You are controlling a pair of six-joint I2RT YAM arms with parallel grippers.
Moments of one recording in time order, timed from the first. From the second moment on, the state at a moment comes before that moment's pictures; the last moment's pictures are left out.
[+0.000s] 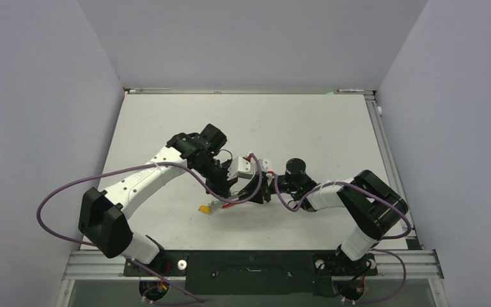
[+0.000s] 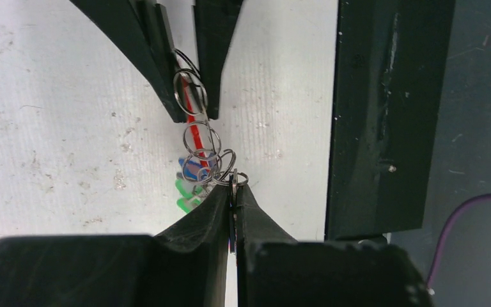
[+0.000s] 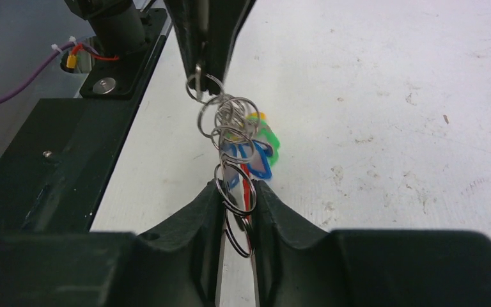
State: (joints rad) left arm -0.67 1.48 1.28 -1.06 0.59 0.75; right arm 0.66 1.64 0.51 0.98 -1.01 -0.05
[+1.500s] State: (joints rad) left arm -0.90 1.13 0.56 -0.03 0.06 1.27; right arm 0.49 1.78 0.46 1.12 -1.11 0.56
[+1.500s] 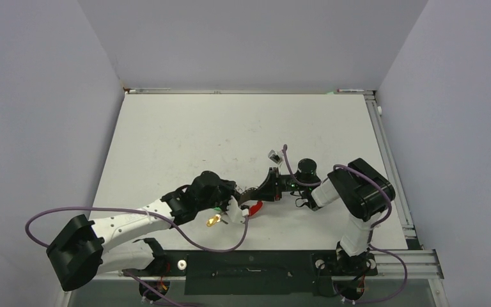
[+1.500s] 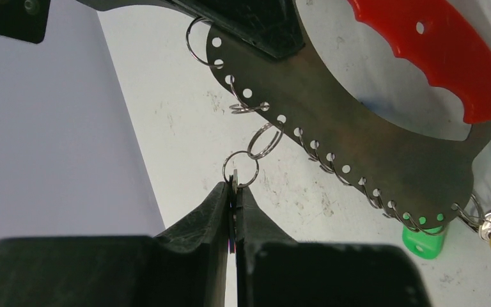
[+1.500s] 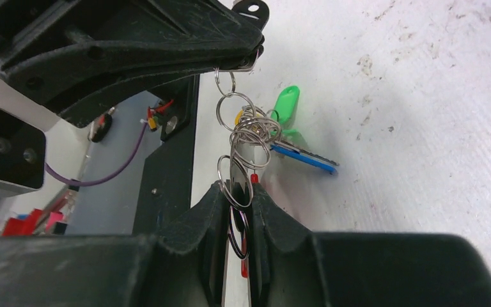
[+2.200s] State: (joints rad) left arm -0.92 1.16 0.43 0.16 0.08 1.29; right arm 0.47 1.99 0.41 1.47 -1.10 0.99
